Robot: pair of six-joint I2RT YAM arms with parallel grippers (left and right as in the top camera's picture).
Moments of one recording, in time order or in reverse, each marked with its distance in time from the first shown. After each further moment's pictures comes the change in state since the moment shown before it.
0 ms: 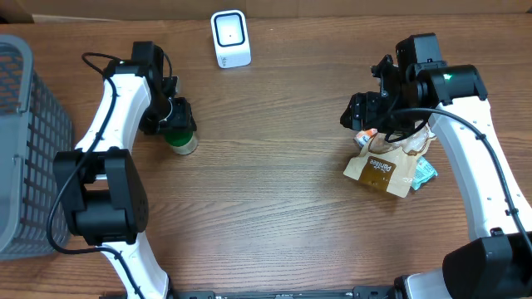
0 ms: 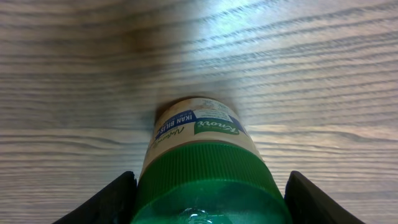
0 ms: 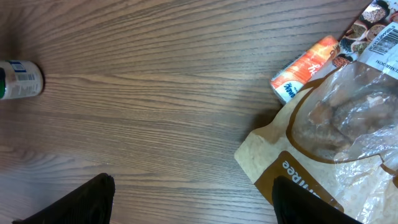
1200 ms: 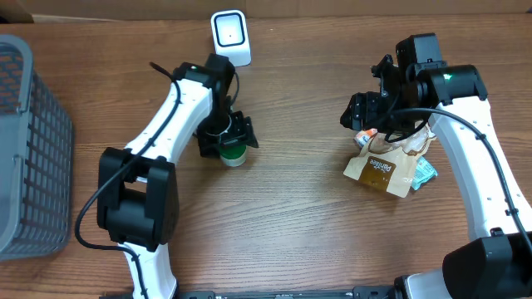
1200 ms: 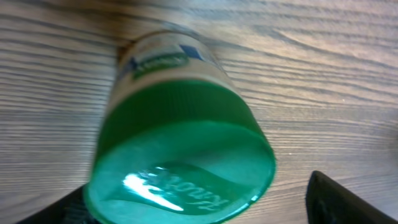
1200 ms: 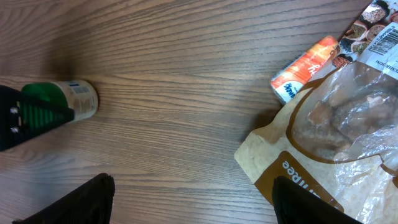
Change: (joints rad) left arm -0.309 0.000 -0.001 -0.129 0.172 -0.423; right arm 0.000 0.000 0.000 0.000 0.000 0.000
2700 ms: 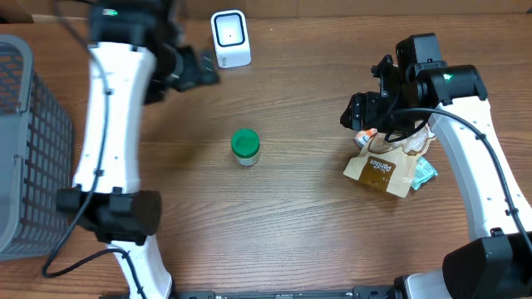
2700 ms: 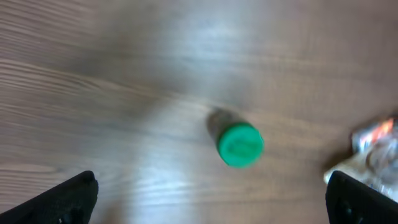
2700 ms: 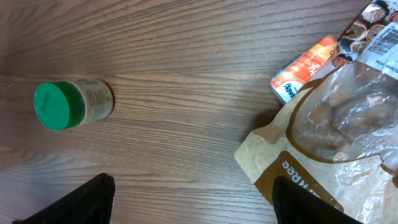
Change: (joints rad) left arm 0.190 0.008 0.763 -0.462 -0.144 0.069; right arm 0.000 0.000 0.000 0.001 0.000 0.000
